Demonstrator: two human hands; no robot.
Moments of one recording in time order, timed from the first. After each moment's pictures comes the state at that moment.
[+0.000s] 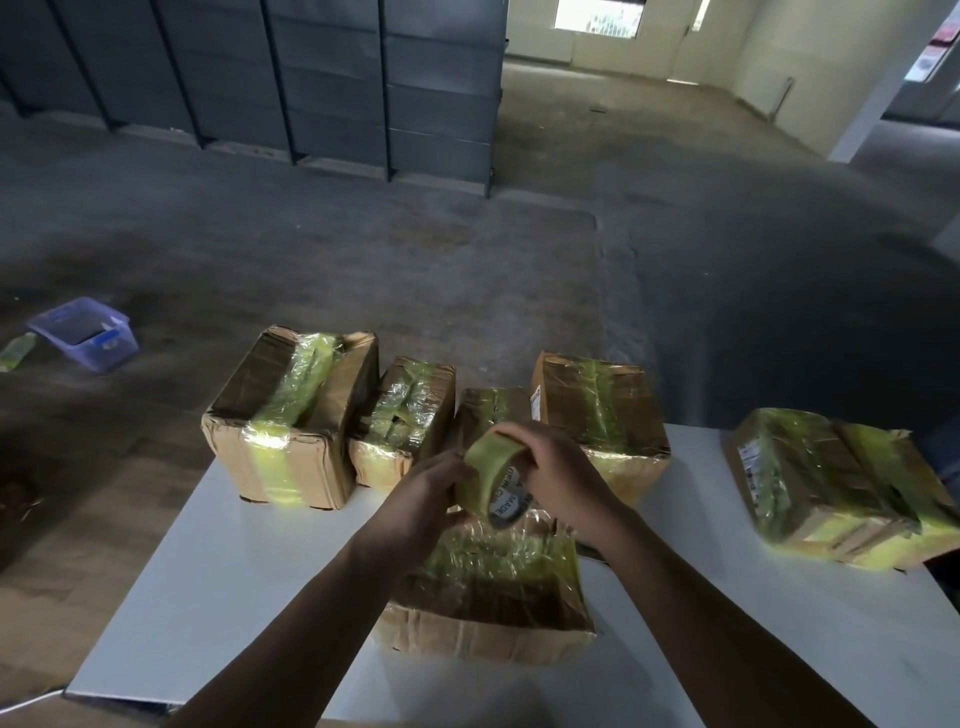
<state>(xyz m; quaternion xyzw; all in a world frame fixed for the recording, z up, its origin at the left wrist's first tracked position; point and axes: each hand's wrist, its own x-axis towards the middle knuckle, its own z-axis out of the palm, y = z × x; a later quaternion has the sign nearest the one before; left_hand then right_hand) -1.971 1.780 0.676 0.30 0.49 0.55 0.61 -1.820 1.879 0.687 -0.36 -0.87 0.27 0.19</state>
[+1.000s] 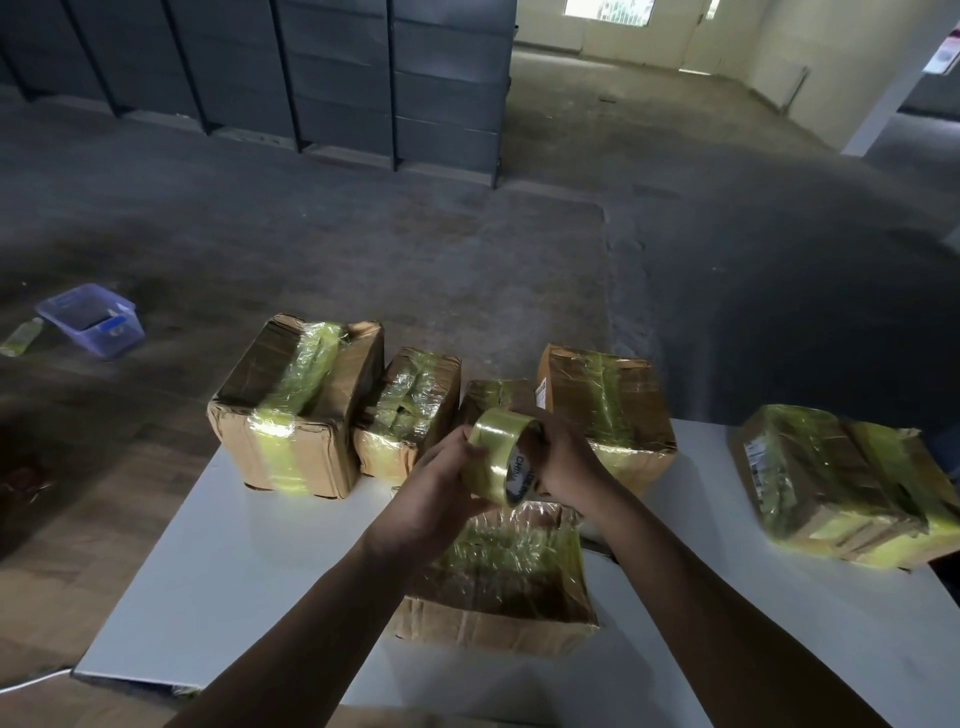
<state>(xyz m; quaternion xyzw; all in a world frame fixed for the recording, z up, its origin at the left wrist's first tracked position) -1.965 1.784 0.674 0.31 0.38 0.60 0.64 -1.827 1.890 0.679 -0.40 -0.78 0.42 0.23</state>
